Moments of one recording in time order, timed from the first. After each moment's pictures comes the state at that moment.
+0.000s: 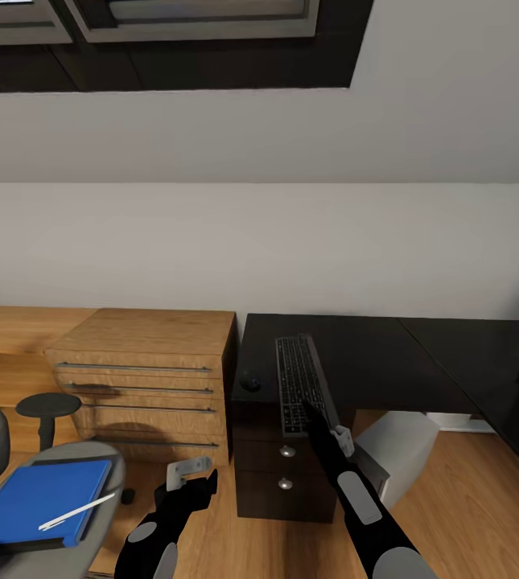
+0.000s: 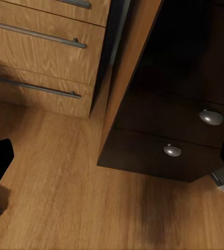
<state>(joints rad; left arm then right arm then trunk) -0.09 -0.12 -0.16 -1.36 0.21 0.39 0.23 -0.52 0.17 -0.17 -0.62 -1.00 0.06 0.33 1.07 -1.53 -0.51</state>
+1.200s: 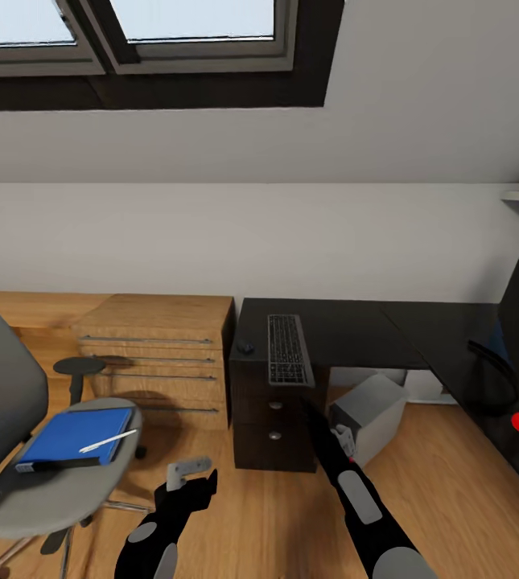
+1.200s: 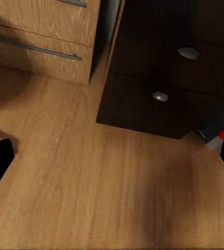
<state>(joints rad) -0.09 -0.12 -0.16 -1.36 0.20 0.39 0.23 -0.52 0.17 -0.17 -0.62 -1.00 0.05 0.33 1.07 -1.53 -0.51</state>
